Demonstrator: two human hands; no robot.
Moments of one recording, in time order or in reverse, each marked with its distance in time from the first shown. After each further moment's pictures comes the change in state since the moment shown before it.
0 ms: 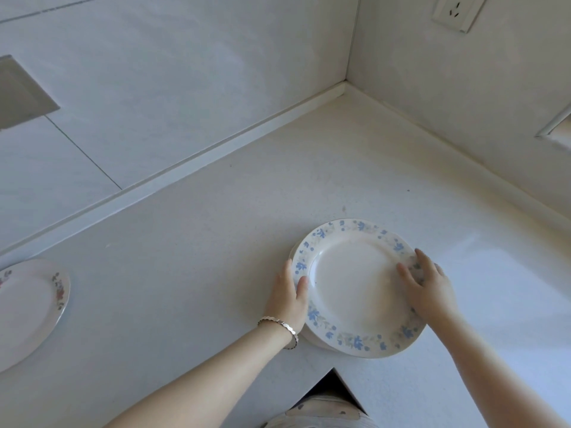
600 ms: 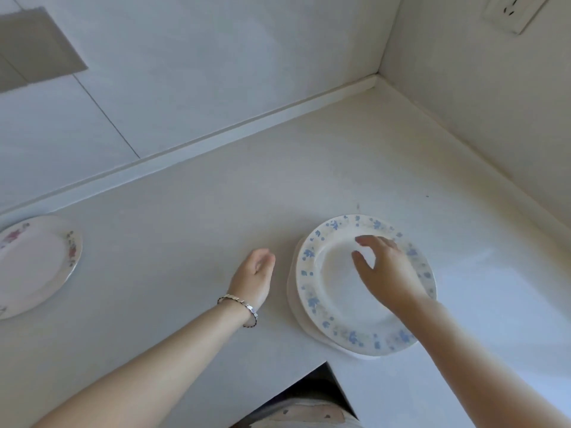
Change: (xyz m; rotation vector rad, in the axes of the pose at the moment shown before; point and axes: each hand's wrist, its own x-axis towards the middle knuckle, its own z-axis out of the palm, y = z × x) left_hand -0.002 -0.011 -0.048 -0.245 0.139 -0.214; right_hand -0.014 -0.075 0.013 -0.222 -0.123 -0.475
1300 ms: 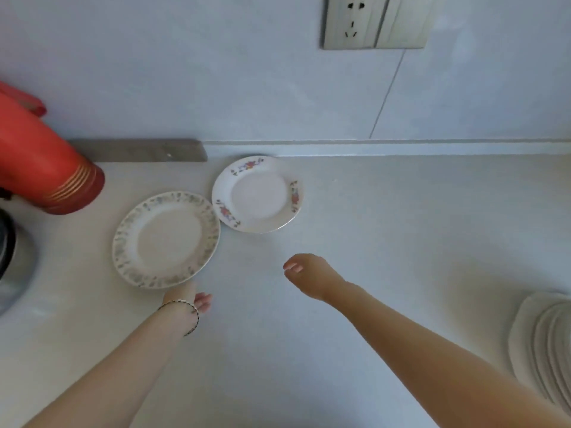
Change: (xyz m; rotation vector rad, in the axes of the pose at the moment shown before) left_hand -0.080 -0.269 -0.366 -0.964 0.743 -0.772; right_hand -0.062 -0.356 0.284 -0.013 -0.809 -0.339
